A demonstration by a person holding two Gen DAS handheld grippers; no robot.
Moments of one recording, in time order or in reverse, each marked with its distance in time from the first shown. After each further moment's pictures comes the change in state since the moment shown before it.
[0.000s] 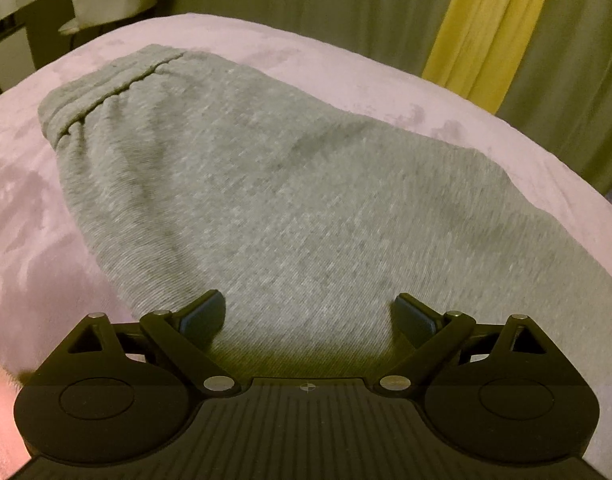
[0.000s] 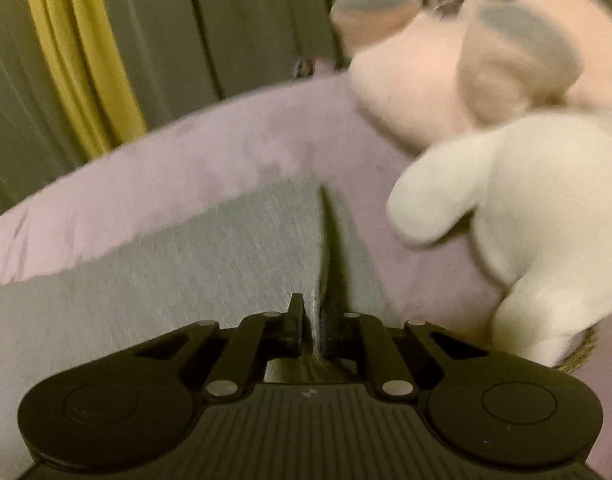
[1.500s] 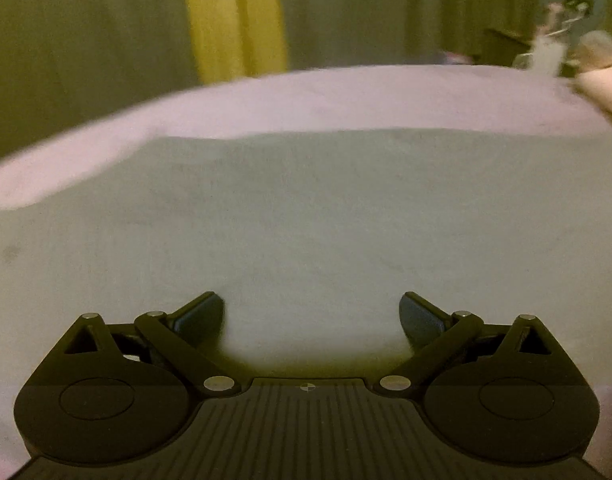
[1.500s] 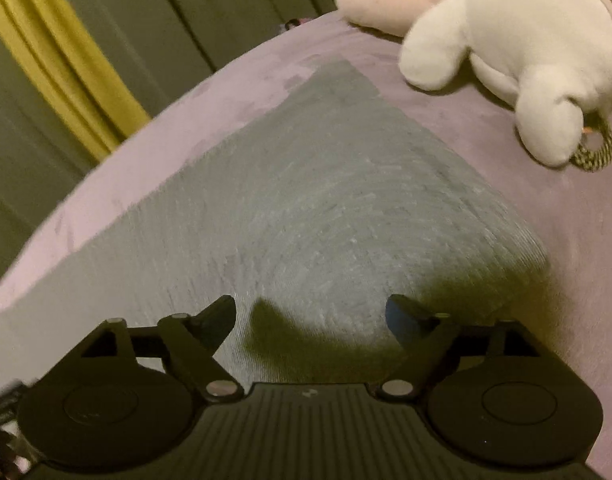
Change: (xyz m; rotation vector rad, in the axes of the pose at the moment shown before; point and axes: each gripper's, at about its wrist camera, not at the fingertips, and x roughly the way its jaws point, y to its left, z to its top) left arm 0.009 -0.149 -0.060 0.642 -0.108 -0.209; right arm -0.009 0.029 -0.085 0.190 0.125 0.088
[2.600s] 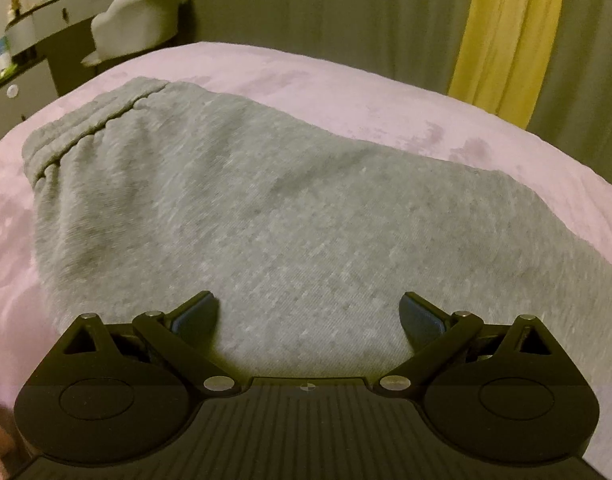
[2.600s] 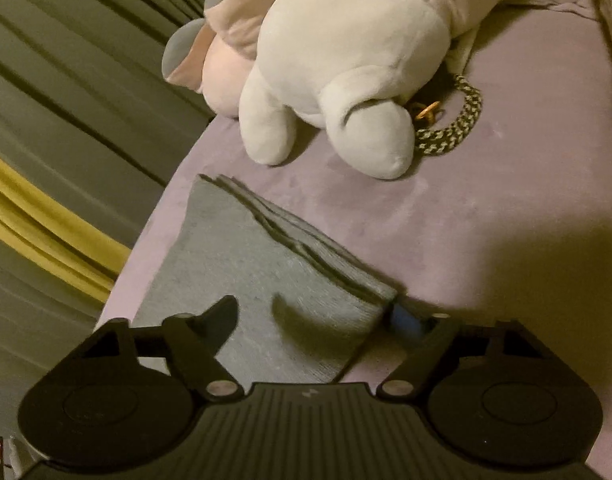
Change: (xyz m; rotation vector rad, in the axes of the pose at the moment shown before) left arm -0.006 0.139 -0.015 -0.603 0.069 0.365; right arm -0.033 -0.116 -0.009 0.425 -0.210 0.089
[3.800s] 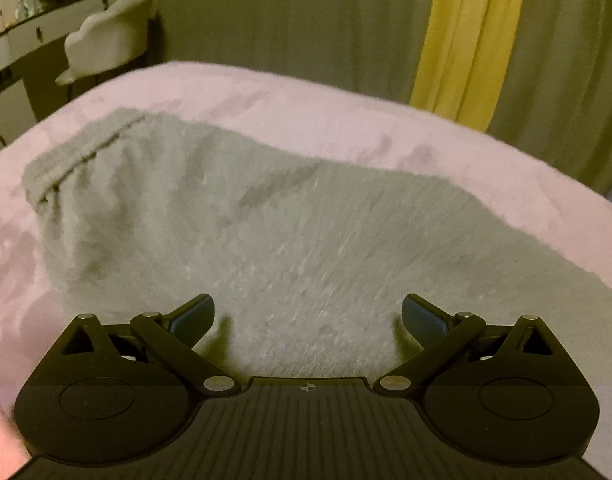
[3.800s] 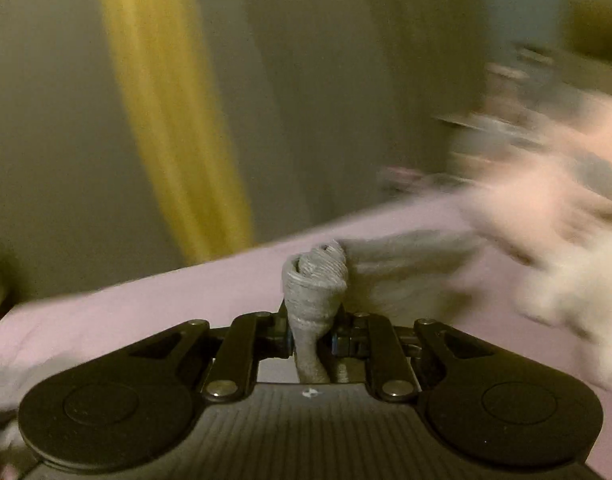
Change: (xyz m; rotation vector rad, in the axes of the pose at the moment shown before) left arm -0.047 -0.005 0.001 0.054 -0.032 -0.087; right arm -0.037 0.295 -0.098 -0.823 -0.067 0.286
